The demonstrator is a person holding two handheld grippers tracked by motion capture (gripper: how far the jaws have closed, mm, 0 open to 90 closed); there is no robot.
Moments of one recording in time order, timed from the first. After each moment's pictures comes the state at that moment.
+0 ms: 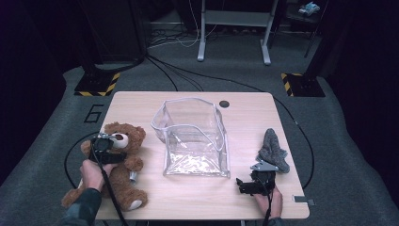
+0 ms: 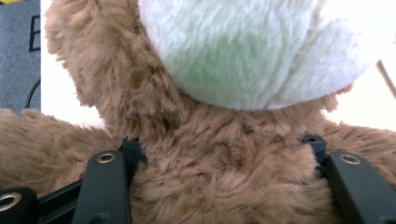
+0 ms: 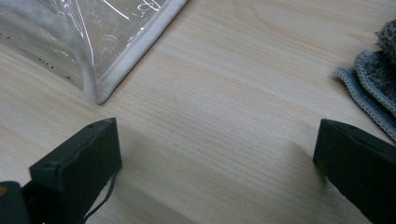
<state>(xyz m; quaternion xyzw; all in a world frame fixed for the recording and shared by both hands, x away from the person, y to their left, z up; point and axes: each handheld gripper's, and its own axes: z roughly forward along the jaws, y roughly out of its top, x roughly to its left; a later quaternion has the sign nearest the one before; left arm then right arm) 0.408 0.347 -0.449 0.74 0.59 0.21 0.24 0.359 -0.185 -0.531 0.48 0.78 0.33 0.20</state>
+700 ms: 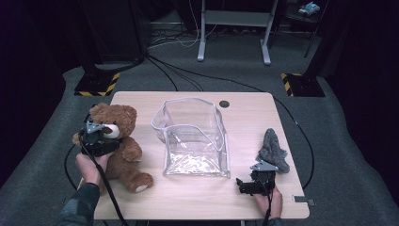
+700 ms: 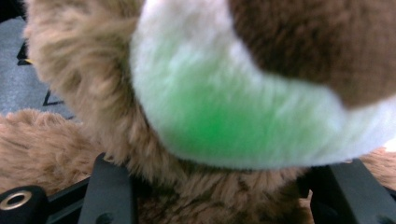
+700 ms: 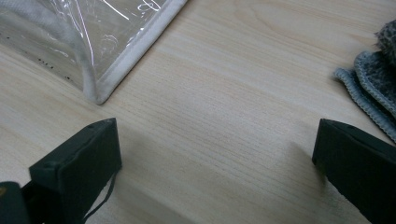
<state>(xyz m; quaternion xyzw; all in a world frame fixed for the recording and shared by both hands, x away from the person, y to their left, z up) 0.407 0.347 -0.408 0.68 0.58 0.28 0.35 0.359 -0.185 -0.531 0.48 0.78 0.33 0.21</state>
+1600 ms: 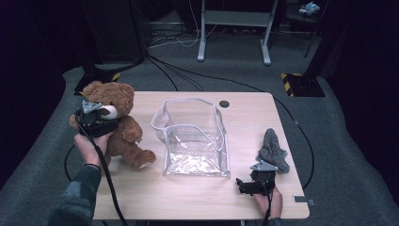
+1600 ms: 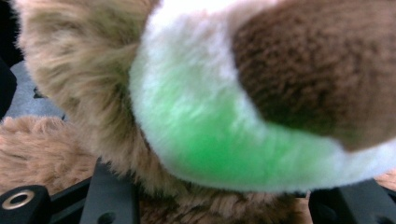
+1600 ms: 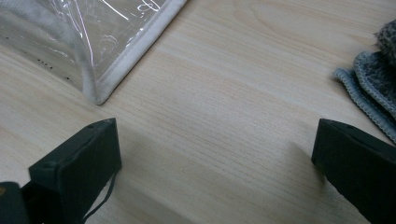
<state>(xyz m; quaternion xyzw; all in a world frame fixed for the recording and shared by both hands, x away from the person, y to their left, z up) 0.436 0.343 -0.354 0.66 0.56 0.33 0.38 0.359 -0.185 -0.531 0.48 0.78 0.33 0.21</state>
